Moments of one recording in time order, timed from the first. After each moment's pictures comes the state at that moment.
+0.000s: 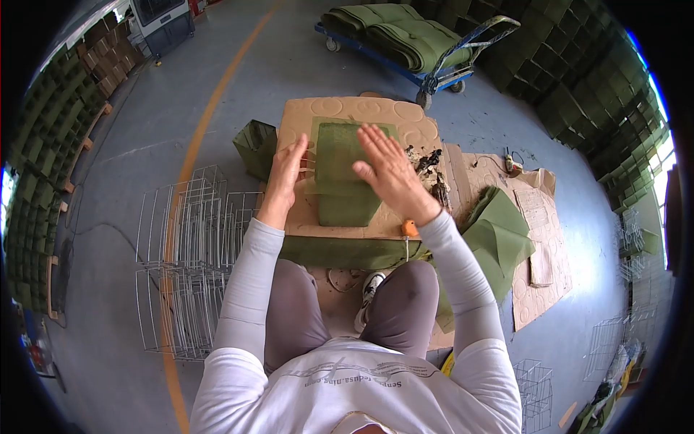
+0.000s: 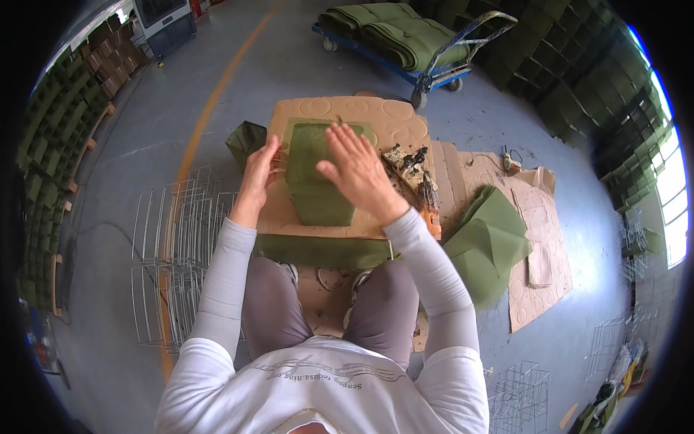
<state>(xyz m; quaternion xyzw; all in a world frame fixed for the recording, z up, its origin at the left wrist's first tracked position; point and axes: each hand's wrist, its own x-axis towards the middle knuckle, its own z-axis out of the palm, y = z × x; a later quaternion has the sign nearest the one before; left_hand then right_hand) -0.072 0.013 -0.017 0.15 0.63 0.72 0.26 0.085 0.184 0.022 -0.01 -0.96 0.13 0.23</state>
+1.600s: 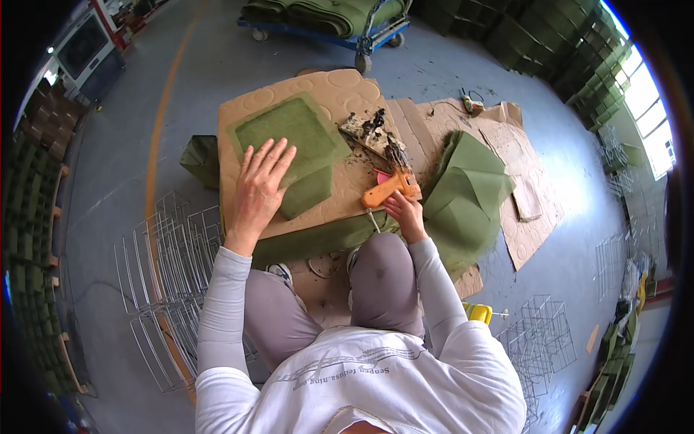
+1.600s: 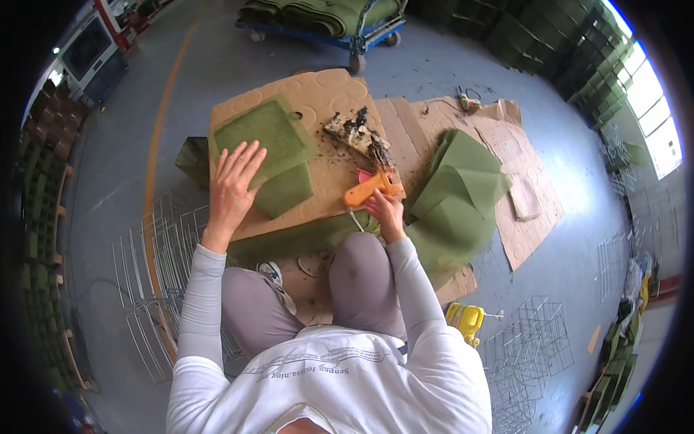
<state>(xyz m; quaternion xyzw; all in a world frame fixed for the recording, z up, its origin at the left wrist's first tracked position) -0.015 0.037 -0.012 0.62 0.73 0.20 -0.19 0.247 0.250 -0.201 -0.44 -0.38 0.75 0.32</state>
